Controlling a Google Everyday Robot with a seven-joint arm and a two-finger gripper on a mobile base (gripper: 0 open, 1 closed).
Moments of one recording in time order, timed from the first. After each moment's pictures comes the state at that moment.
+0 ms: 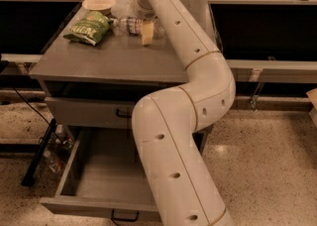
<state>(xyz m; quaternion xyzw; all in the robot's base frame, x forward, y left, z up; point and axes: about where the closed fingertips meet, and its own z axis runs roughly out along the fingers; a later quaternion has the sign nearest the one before) 0.895 0.047 0.848 -0.77 0.55 -0.15 0.28</state>
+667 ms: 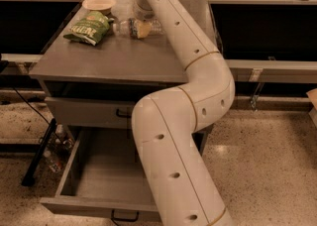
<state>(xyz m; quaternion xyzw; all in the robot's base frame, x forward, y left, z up) 0.895 0.047 0.848 -0.77 0.55 -0.15 0.28</state>
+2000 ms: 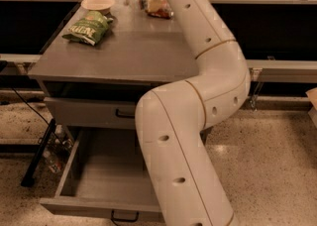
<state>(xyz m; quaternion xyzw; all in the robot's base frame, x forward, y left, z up) 0.890 0.001 0.934 -0.73 0.58 -0.22 0.30</state>
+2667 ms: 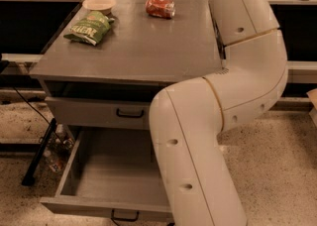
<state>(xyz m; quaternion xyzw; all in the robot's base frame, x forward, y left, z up) 0.836 -0.119 1.088 -0.61 0.64 -0.35 0.30</state>
